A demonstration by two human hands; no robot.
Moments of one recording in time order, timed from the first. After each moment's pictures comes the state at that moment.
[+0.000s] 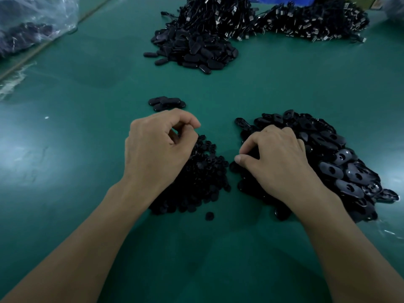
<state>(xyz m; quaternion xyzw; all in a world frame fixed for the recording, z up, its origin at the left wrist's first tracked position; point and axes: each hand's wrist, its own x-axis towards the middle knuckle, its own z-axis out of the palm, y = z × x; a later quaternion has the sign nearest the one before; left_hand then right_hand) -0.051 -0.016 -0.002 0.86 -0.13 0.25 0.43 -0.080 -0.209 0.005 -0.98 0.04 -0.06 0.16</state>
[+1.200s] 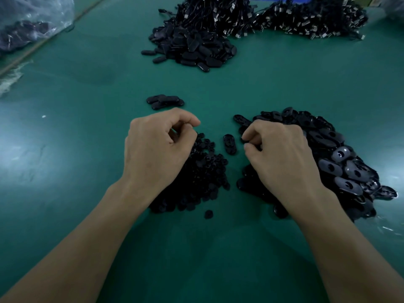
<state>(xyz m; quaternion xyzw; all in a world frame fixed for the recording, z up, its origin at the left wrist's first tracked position) -0.052 -0.014 -0.006 0.87 -0.13 0.23 0.42 -0.083 -0.208 0.008 -0.97 0.03 -0.14 0.21</state>
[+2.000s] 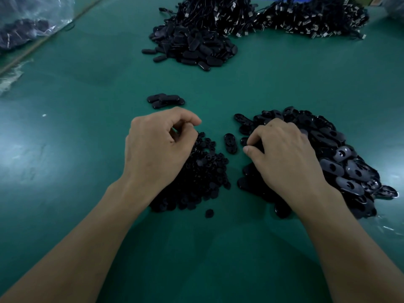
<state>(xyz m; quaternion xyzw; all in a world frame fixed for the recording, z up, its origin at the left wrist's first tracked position) -0.050 -0.013 -0.007 0.86 -0.14 0.23 0.43 -0.082 -0.215 0.005 -0.99 0.03 -0.10 0.11</state>
